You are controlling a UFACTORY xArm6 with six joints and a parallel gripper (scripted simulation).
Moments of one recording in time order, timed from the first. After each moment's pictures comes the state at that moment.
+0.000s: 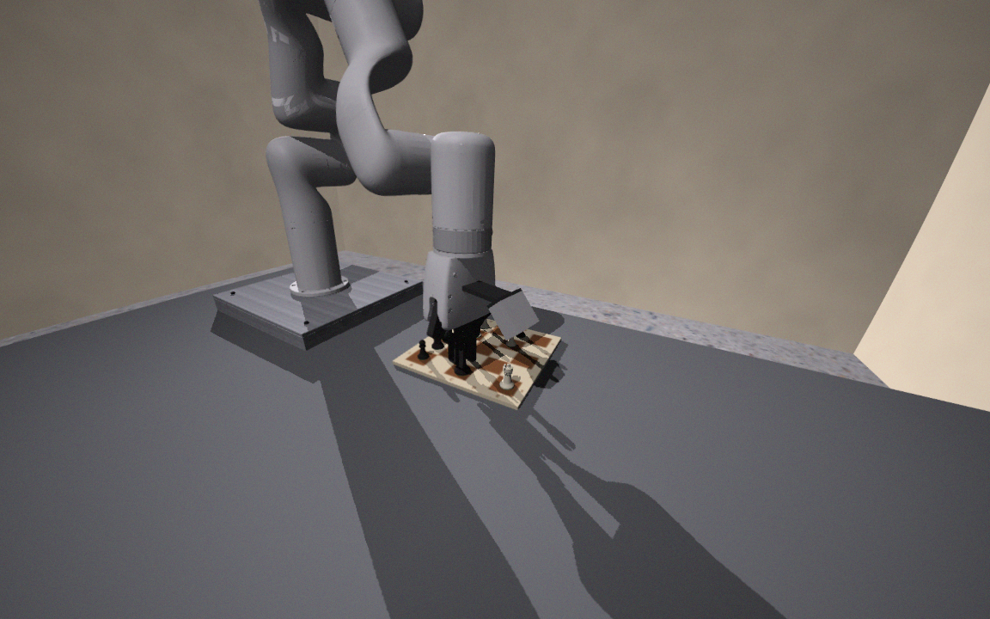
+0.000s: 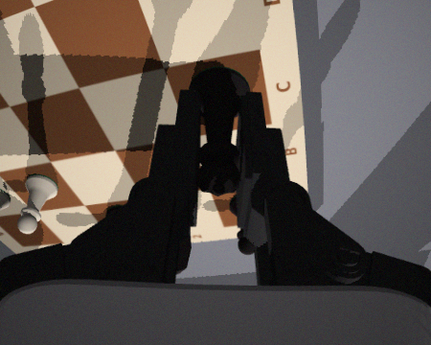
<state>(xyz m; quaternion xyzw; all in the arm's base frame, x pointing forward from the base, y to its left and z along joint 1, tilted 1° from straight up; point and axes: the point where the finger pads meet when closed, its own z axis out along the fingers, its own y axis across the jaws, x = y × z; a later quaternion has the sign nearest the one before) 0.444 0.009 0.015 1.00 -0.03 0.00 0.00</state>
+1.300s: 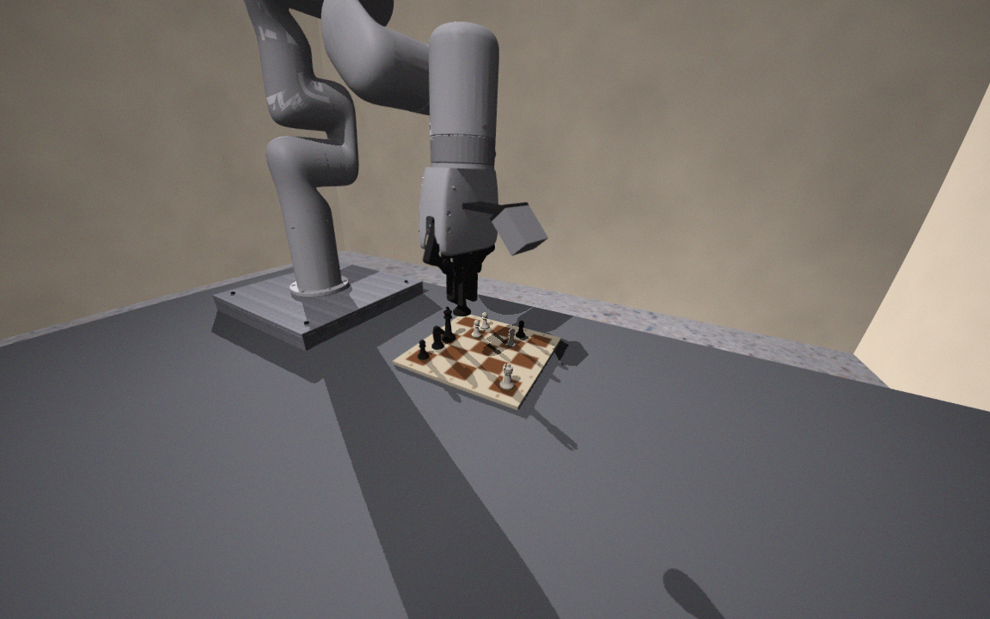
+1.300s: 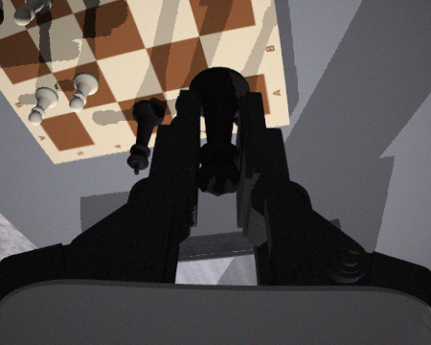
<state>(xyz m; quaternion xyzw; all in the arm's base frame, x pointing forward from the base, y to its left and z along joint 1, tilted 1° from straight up) 0.442 0.009 0.114 1.00 -0.03 0.00 0.00</state>
